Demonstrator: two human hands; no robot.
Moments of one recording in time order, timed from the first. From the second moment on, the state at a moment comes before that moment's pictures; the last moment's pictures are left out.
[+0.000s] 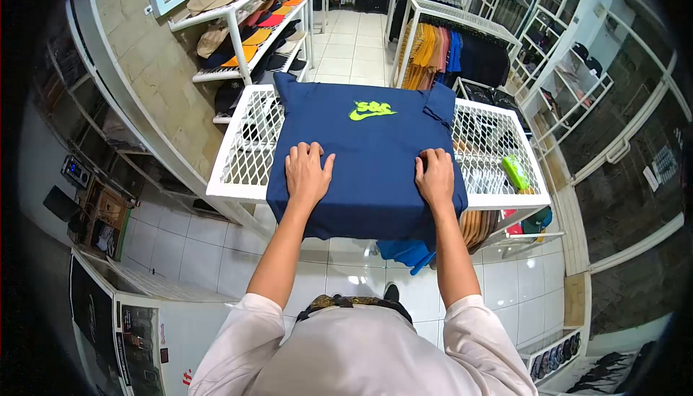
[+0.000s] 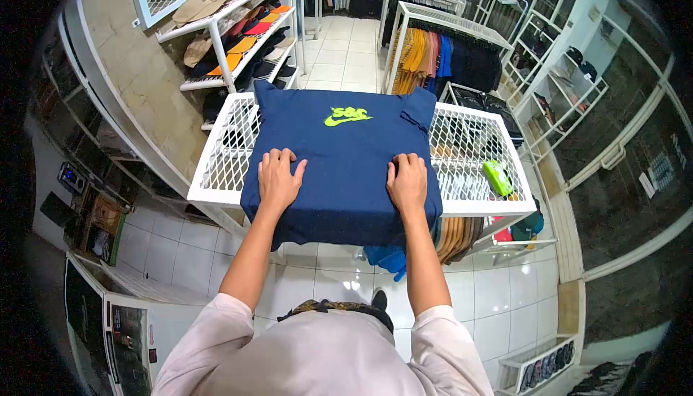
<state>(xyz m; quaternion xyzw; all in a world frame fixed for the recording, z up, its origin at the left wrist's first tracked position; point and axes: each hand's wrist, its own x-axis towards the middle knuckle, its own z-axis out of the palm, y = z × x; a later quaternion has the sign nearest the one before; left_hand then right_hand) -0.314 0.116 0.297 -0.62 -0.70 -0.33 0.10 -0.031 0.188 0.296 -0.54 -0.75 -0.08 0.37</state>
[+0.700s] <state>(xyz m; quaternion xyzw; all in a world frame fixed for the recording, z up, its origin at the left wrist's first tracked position) -0.343 0.023 0.284 -0.71 -0.58 -0.40 0.01 0.021 0.105 0.290 -0.71 -0.59 -0.09 0.36</state>
